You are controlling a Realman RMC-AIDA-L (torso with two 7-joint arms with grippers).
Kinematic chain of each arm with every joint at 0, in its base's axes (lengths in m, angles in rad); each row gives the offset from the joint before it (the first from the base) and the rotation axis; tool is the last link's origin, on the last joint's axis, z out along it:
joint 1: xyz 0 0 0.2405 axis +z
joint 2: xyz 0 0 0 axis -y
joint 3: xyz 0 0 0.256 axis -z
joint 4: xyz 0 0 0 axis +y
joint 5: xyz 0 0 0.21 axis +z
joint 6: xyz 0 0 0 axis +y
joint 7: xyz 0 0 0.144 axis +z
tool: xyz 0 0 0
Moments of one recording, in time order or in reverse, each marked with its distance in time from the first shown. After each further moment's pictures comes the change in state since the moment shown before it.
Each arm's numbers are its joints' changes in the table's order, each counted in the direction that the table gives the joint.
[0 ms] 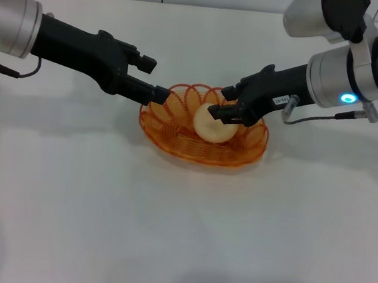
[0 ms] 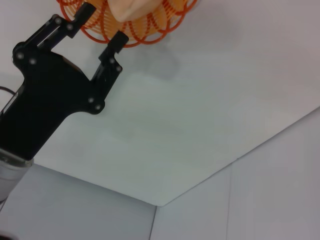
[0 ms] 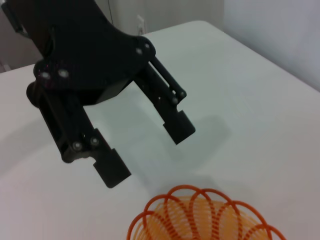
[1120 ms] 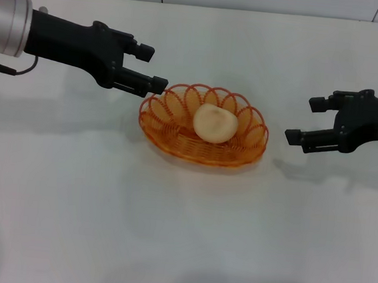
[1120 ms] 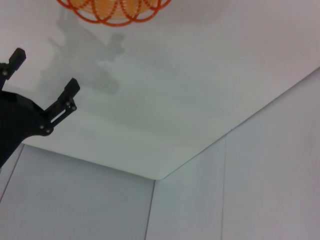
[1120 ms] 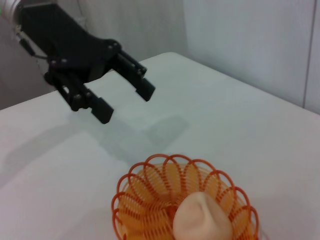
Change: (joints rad) left arm 0.028 0.009 0.053 -0.002 -0.037 -0.007 0.104; right arm -0.309 0.006 -0.337 -0.159 0.115 -0.276 -0.260
